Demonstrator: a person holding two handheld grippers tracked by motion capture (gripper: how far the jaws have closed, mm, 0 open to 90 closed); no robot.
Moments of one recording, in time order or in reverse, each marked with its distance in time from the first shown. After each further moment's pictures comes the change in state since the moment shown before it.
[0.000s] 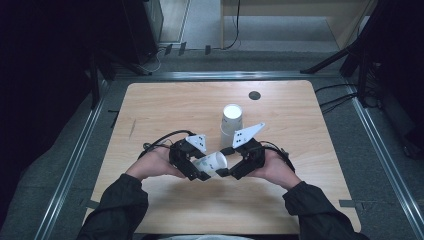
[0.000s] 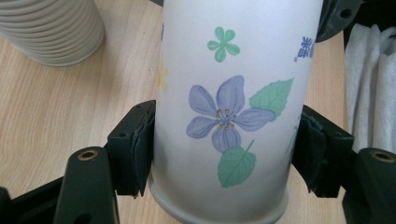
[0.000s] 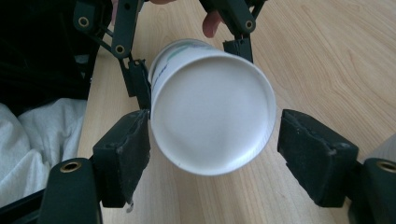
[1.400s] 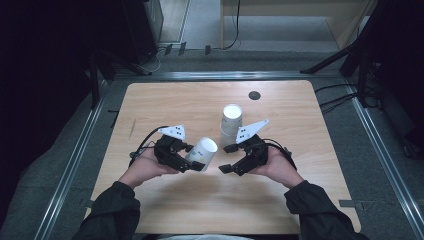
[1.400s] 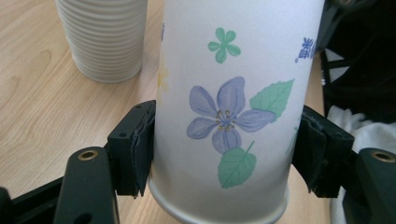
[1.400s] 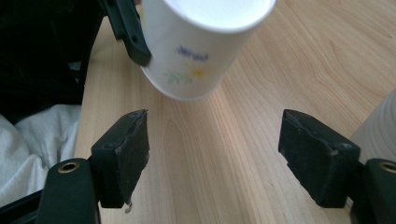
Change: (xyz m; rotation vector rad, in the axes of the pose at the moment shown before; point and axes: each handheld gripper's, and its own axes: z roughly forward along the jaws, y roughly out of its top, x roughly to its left) left arm 0.008 -0.033 -0.032 -0.315 0.017 -0.196; right arm -0.007 -0.002 -0.009 0.003 -0.024 0.058
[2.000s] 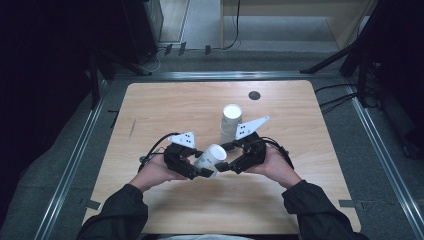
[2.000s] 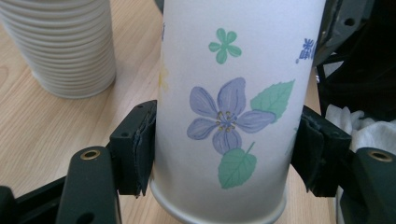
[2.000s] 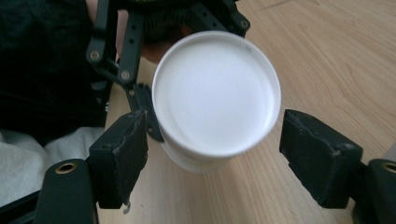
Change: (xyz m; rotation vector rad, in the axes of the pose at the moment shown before) left arm -0.009 -0.005 0.026 -0.014 -0.036 0.040; right arm 0.002 0.009 -0.001 -0.070 0.063 0.032
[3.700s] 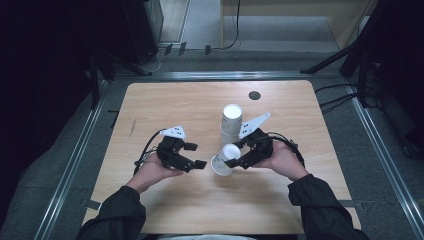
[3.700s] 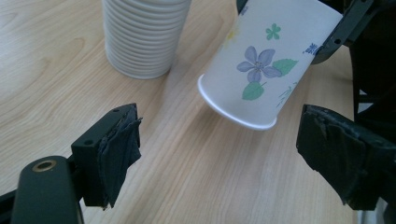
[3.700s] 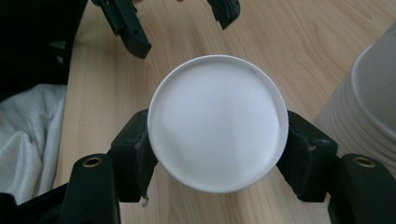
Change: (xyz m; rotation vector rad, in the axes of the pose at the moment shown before) left arm 0.015 -0.010 -0.009 -0.057 0.115 -0.160; right arm -0.016 -0.003 -0.012 0.147 -0.083 -0.037
